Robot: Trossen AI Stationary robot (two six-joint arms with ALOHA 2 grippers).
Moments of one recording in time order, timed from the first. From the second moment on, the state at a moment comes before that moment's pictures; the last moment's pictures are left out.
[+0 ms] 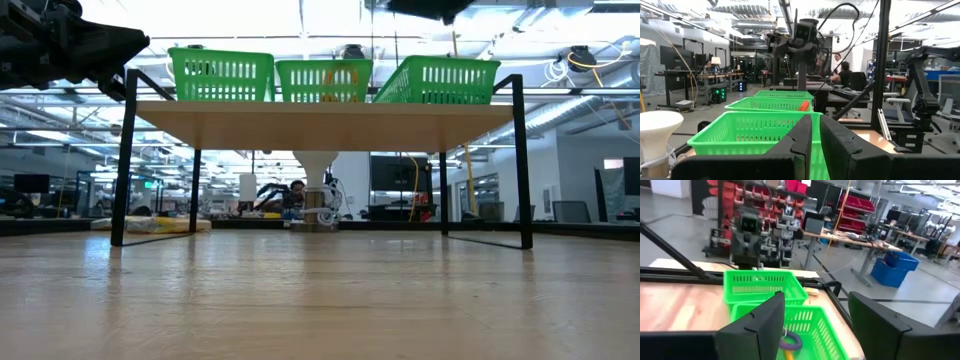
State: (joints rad) left arm -0.04 0.01 0.02 0.24 0.00 -0.02; right arm 0.04 1.04 0.78 0.23 0.31 -0.19
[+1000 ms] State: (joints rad) left arm -0.04 0.01 0.02 0.24 0.00 -0.02; right arm 0.10 0.34 0.54 -0.49 0.31 0.24
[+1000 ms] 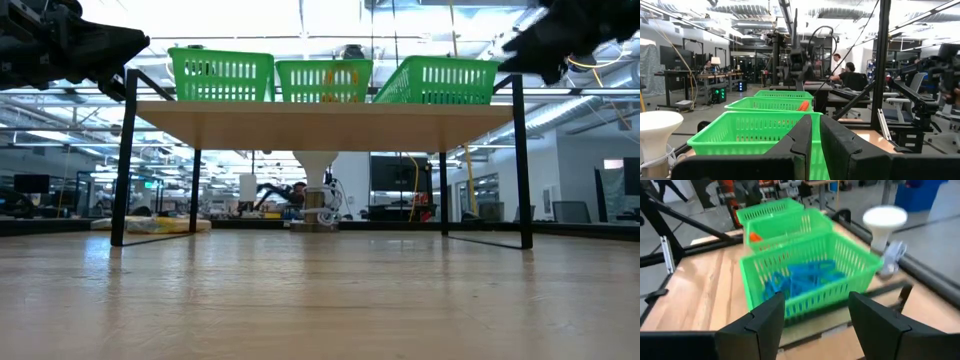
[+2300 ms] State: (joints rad) left arm -0.04 0.01 0.02 0.24 0.00 -0.02; right arm 0.08 0.00 0.14 -0.20 0.06 0.06
